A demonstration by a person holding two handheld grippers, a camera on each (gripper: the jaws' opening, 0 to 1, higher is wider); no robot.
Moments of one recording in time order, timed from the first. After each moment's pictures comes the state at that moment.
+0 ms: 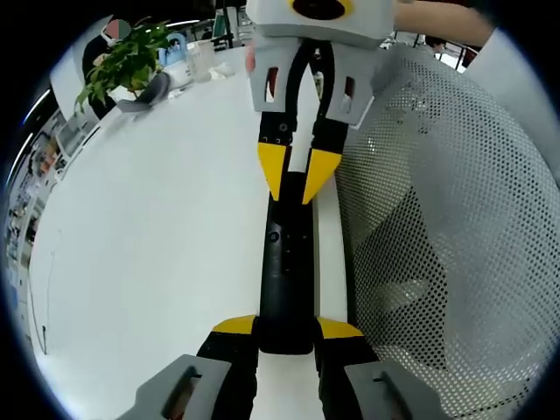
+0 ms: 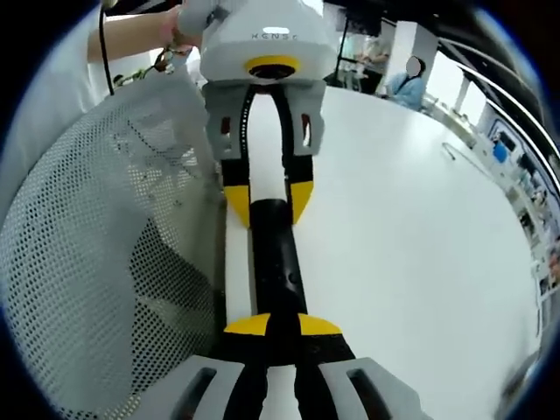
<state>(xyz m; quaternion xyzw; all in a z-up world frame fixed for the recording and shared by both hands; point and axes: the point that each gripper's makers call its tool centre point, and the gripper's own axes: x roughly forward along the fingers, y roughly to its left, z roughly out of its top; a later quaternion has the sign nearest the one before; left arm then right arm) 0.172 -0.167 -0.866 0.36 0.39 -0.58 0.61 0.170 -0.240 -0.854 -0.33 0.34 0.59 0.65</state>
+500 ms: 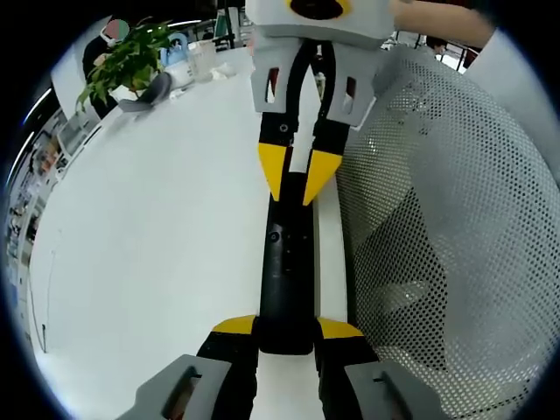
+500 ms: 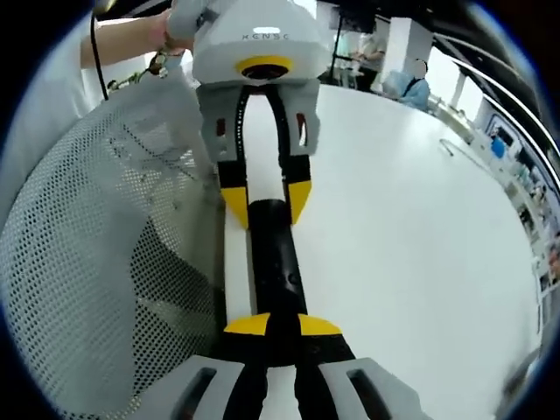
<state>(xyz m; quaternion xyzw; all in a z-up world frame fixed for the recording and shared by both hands) 0.174 -0.167 -0.866 0.36 0.39 -0.58 0.62 0.171 -0.240 -0.854 -0.34 0.34 0.59 0.65</state>
